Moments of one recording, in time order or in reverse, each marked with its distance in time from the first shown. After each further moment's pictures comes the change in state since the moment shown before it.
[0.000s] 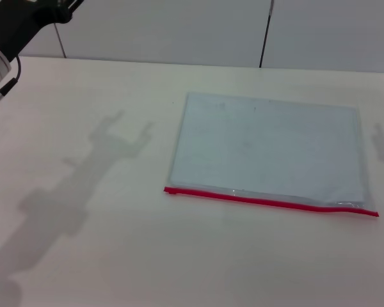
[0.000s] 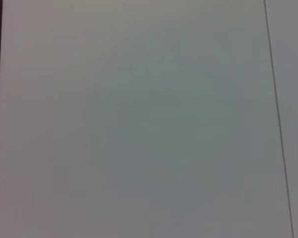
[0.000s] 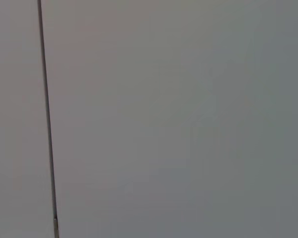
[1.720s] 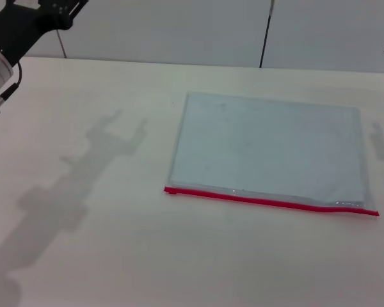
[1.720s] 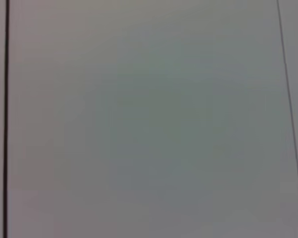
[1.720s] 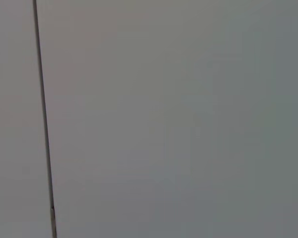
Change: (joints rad) left arm -0.021 0.004 -0.004 -0.051 -0.009 0.012 0.021; right arm 0.027 0.000 0.001 0.046 0.009 0.004 0.008
